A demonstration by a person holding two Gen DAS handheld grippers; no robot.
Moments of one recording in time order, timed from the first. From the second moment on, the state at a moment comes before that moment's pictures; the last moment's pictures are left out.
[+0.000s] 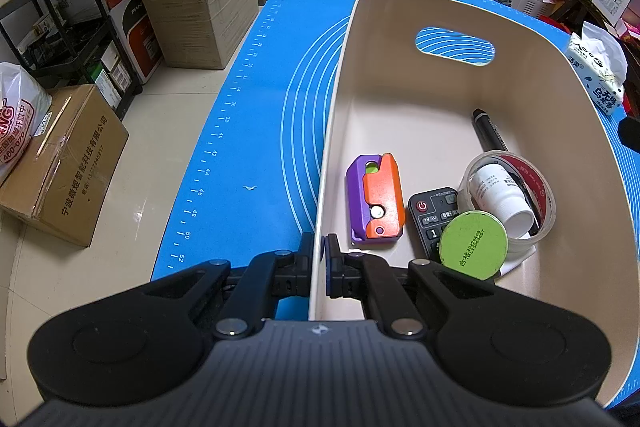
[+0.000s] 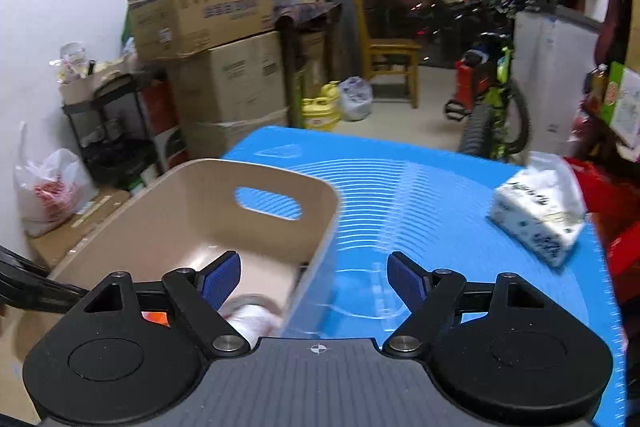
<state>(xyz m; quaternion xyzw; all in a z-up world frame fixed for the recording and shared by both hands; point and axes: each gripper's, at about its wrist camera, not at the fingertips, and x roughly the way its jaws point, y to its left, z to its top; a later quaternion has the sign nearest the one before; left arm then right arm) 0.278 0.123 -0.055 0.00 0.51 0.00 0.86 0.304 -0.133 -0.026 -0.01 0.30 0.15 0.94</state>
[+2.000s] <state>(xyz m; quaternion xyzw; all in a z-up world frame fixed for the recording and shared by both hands) 0.279 0.123 -0.055 0.00 0.51 0.00 0.86 0.319 -0.135 -0.129 -0.14 0.41 0.19 0.88</state>
